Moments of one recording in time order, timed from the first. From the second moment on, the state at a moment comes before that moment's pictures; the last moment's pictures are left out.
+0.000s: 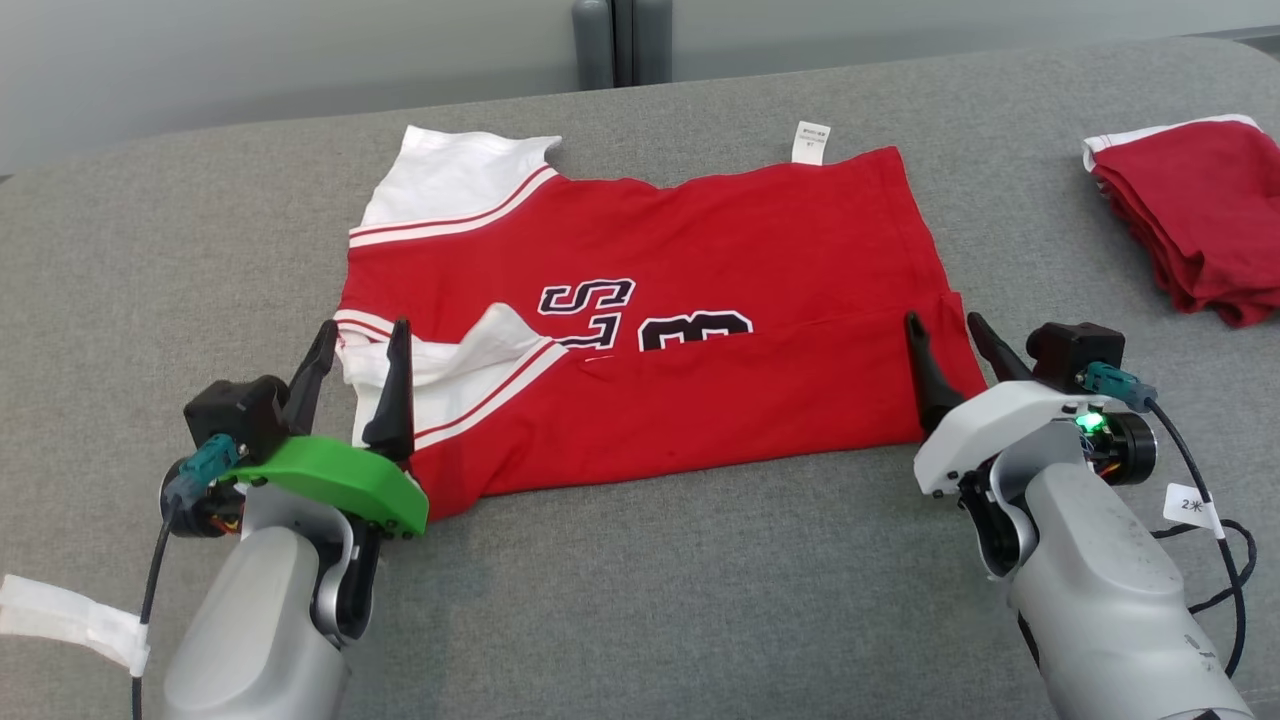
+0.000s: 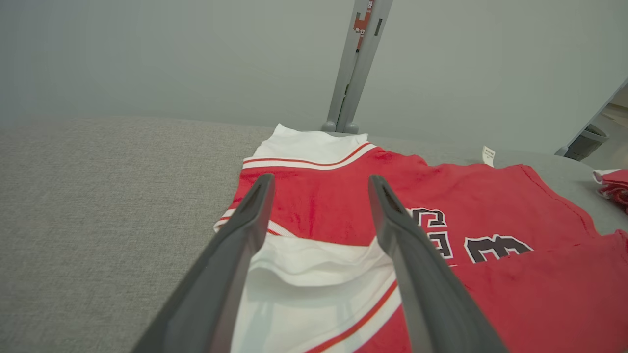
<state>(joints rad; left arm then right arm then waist) -0.46 0.17 -0.29 0.59 -0.53 -0.13 -0.26 -0.61 -0.05 0.07 0.86 0.33 0.13 -0.26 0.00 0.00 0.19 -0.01</state>
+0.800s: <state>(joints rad) -0.20 0.23 -0.32 0.52 -0.70 -0.11 -0.06 -0.35 -0.05 -0.06 0.50 0.12 0.13 -0.24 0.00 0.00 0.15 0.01</state>
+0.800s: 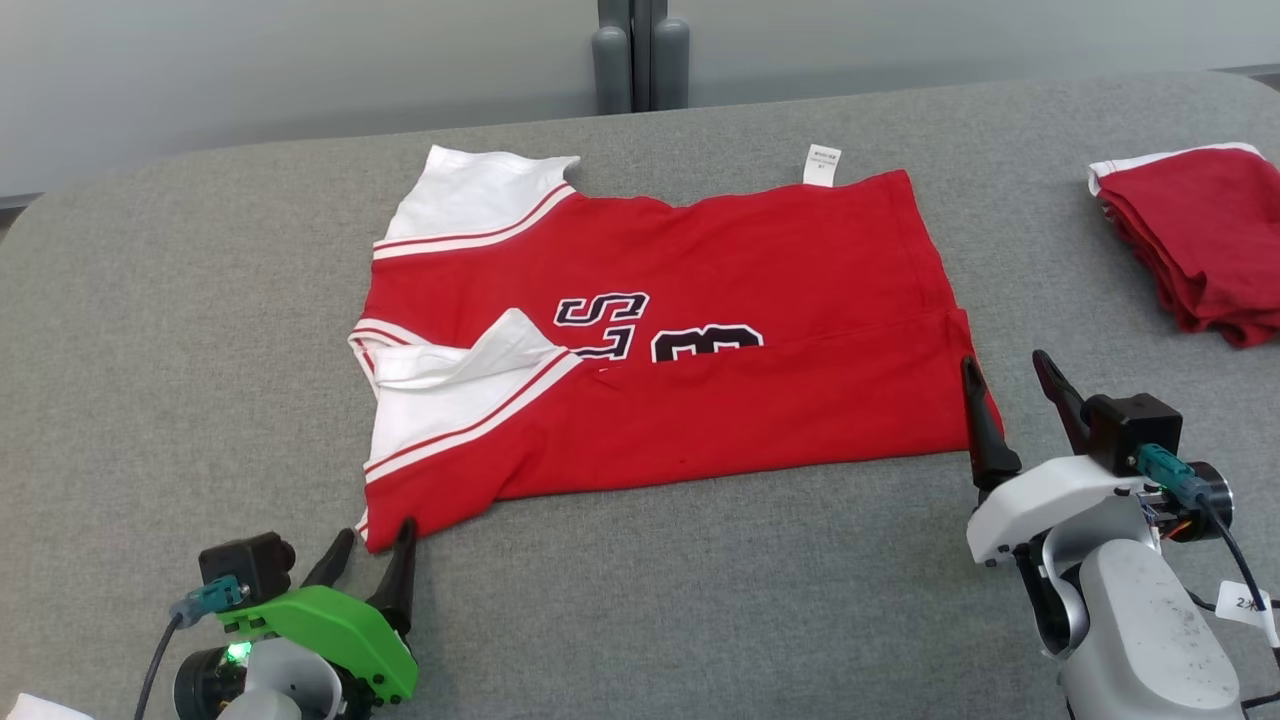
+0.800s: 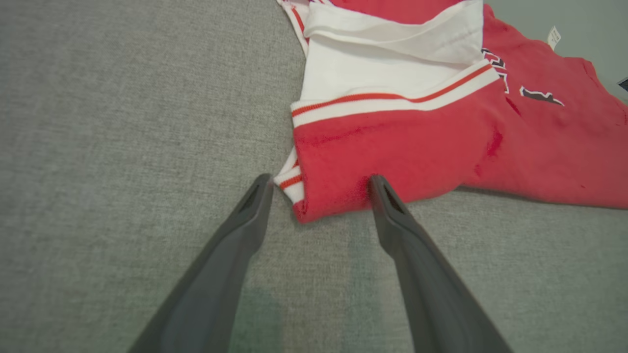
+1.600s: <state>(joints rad) -0.24 0.21 -0.31 0.46 -0.73 -0.10 -0.08 -0.40 -0.05 -0.11 0.64 0.08 0.13 -0.06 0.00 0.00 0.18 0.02</state>
